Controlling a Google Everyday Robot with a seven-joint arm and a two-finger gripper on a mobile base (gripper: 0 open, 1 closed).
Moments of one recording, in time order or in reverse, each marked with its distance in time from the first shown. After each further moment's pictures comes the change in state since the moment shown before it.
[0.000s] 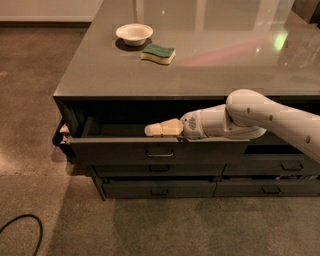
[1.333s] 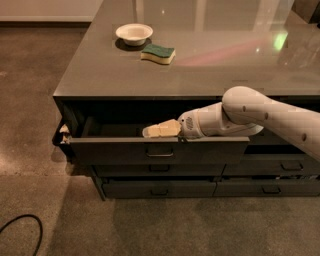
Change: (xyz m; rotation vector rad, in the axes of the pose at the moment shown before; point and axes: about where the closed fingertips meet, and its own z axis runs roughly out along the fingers) arm 0.004 0.005 0.006 0.019 0.045 -0.041
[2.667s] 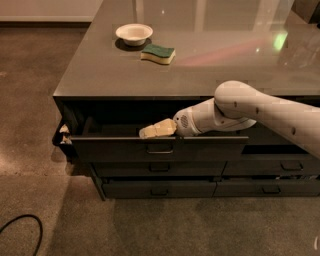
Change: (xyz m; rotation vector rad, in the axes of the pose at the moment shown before) arm -0.003 -0.004 0.009 0.044 0.056 -0.041
